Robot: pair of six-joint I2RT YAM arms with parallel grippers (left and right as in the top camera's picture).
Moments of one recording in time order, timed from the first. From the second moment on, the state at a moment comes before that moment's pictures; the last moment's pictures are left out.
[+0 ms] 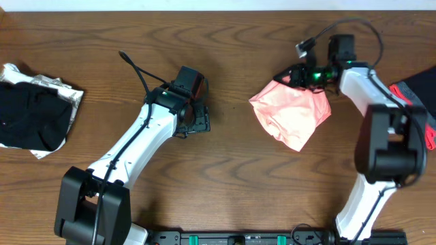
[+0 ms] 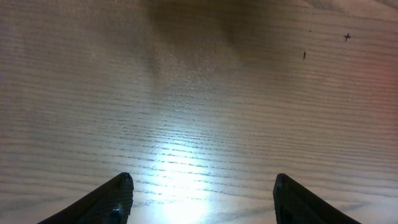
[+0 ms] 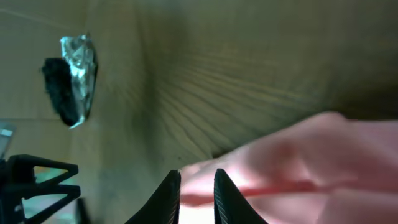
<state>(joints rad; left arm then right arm) -0.40 1.64 1.17 -0.86 0.02 -0.50 -0.02 2.13 1.41 -0.45 -0.95 0.15</state>
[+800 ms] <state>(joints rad) -0.40 1.64 1.17 -0.87 0.02 -0.50 -0.03 2.25 1.42 -0.54 -1.05 0.15</state>
